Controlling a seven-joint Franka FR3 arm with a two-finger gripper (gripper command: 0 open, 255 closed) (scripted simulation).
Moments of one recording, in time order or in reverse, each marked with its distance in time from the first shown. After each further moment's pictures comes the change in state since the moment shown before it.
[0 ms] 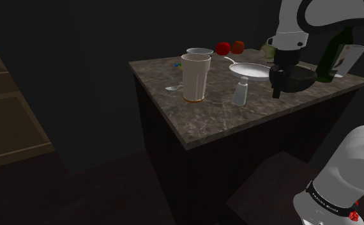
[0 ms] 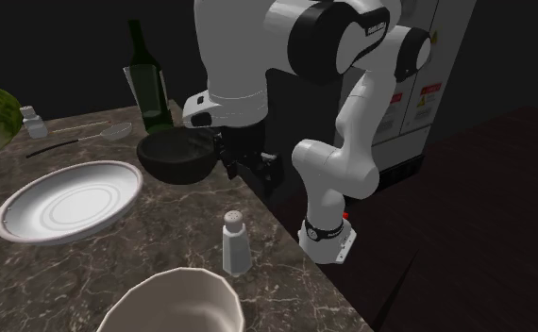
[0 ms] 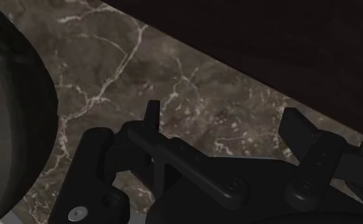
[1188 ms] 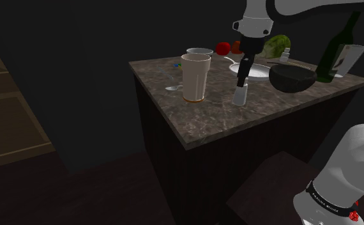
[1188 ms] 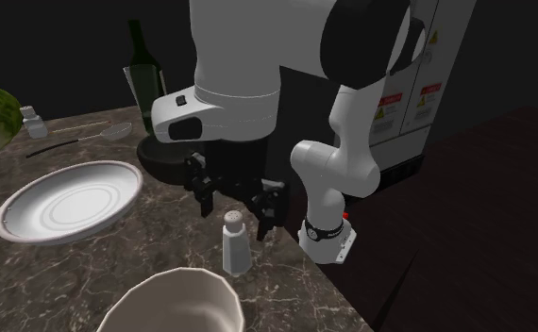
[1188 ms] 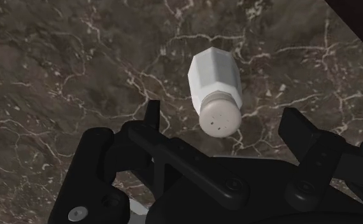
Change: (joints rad) arm 0.097 0.240 0.110 0.229 0.025 0.174 -0.030
